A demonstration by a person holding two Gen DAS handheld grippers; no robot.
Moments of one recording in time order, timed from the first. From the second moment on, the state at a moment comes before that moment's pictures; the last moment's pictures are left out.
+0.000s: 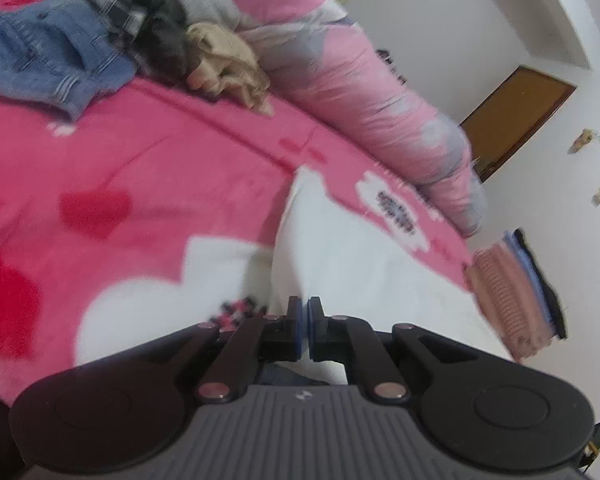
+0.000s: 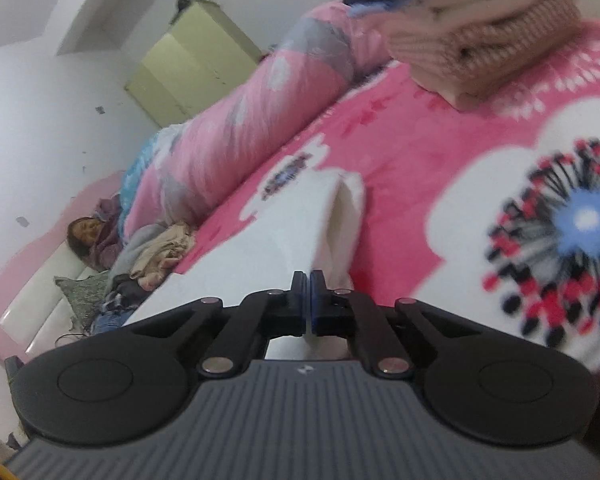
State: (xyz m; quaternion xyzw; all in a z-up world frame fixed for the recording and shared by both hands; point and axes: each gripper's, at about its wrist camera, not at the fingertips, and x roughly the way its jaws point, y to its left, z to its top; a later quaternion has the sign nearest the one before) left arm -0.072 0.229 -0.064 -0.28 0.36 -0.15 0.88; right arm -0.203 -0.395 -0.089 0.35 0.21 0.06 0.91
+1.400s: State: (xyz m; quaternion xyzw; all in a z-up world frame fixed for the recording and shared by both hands) left arm -0.112 0.133 -0.010 -0.05 0.31 -0.21 0.93; right arm -0.268 -0.400 -0.098 0.30 0.21 0.03 0.93
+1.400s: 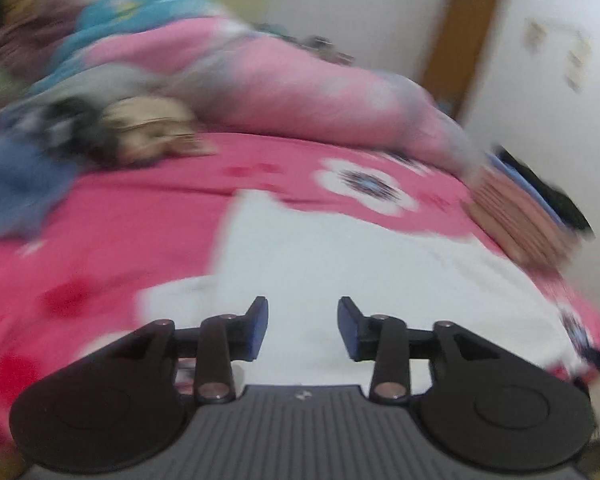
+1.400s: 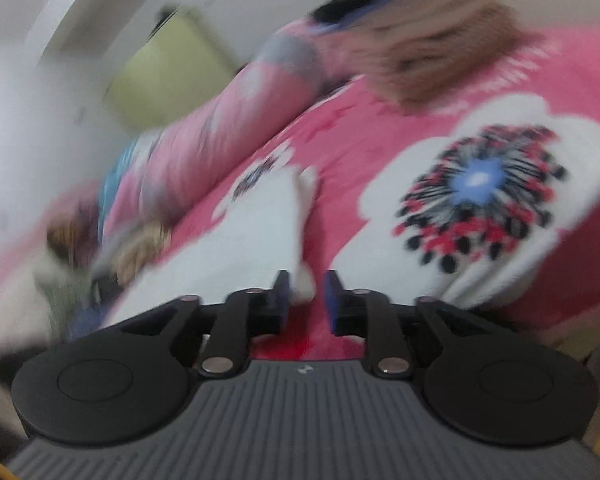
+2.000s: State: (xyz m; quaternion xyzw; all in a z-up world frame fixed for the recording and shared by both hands) left arm -0.217 -0.233 -0.071 0.46 0.10 -0.51 0.72; right arm -0.306 -0.439 -0.116 0.43 0.07 0.05 0.90
